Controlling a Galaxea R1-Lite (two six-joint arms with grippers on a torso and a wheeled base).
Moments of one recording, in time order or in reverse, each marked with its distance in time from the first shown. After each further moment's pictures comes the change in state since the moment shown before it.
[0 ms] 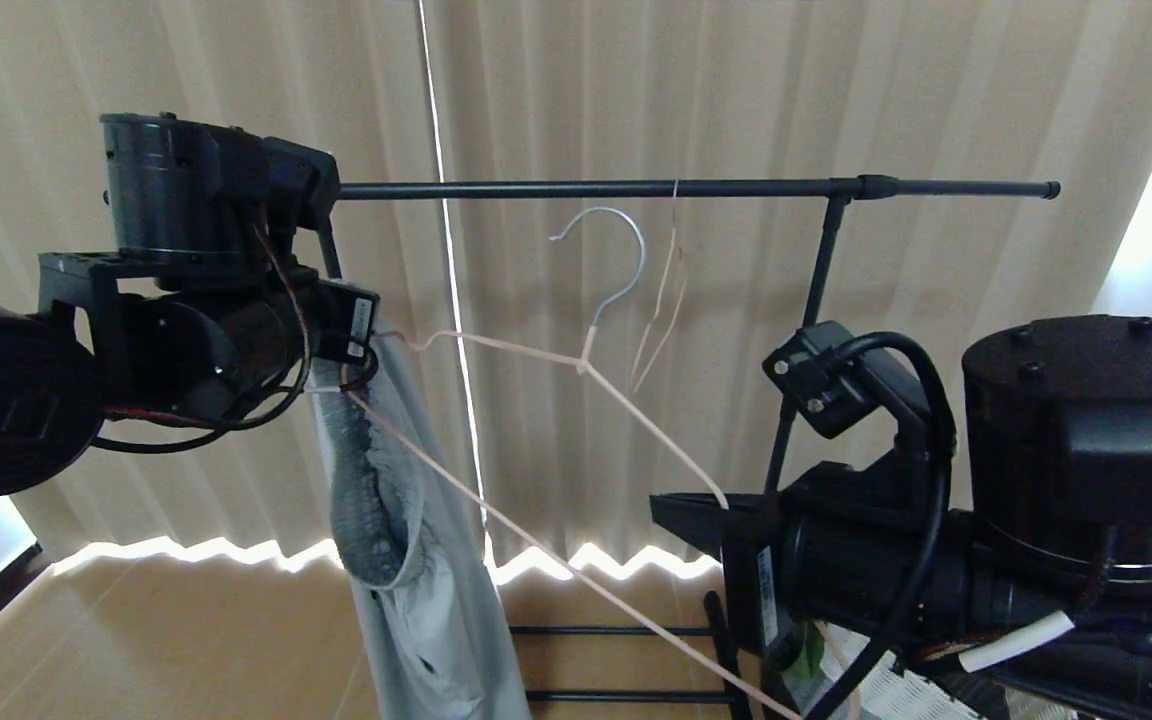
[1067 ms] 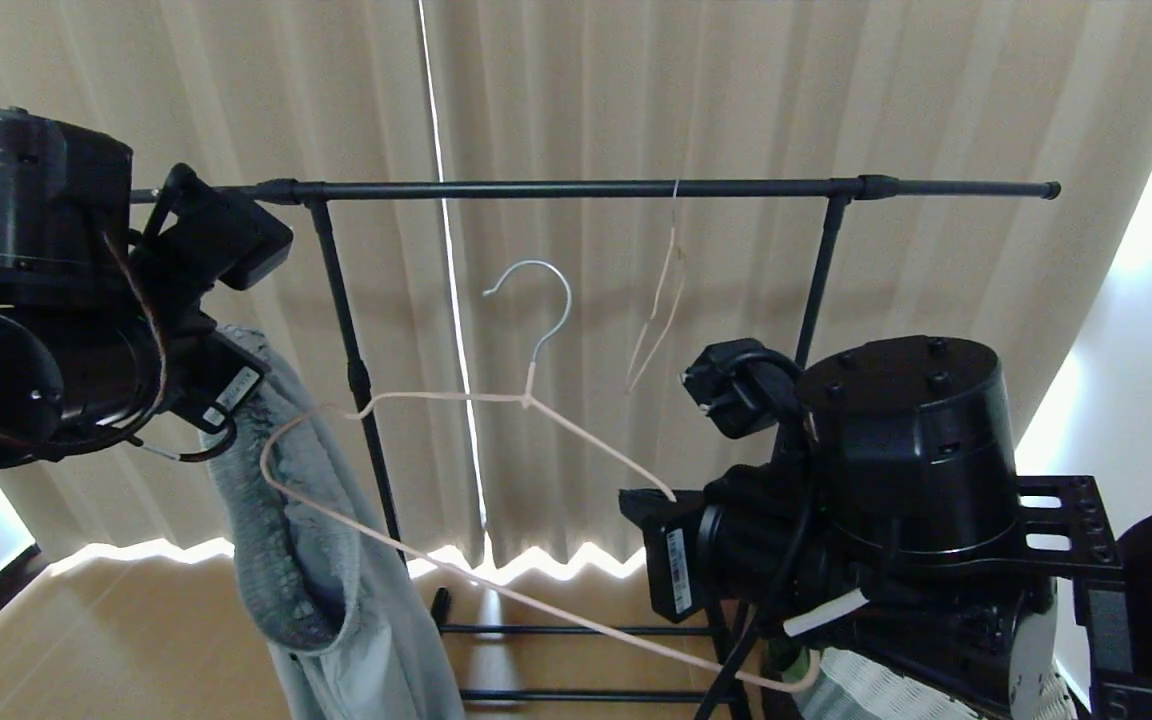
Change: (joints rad) left arm 0.094 -0.165 0.048 0.292 0.001 0.384; right arm 0.014 0.140 -0.090 0.013 -0.129 0.037
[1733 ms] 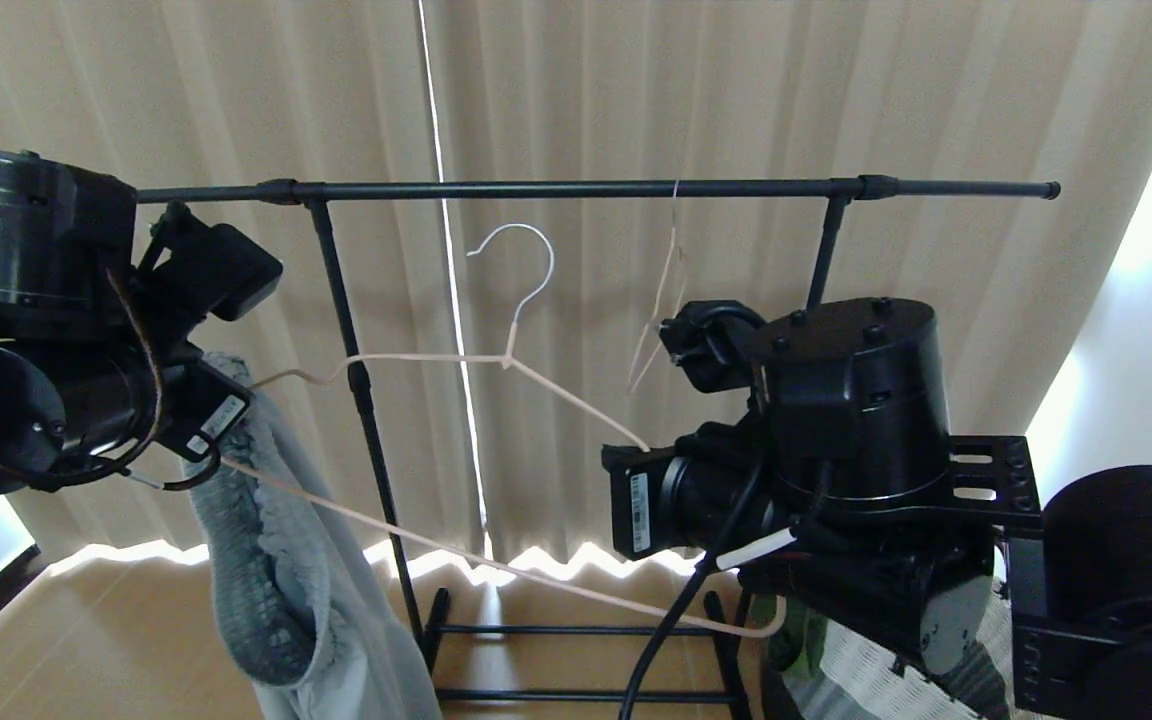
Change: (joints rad) left arm 0.019 -0.008 0.058 0.006 0.035 -0.011; right arm 0.000 0.068 -0.107 -0.013 -0.077 0.036
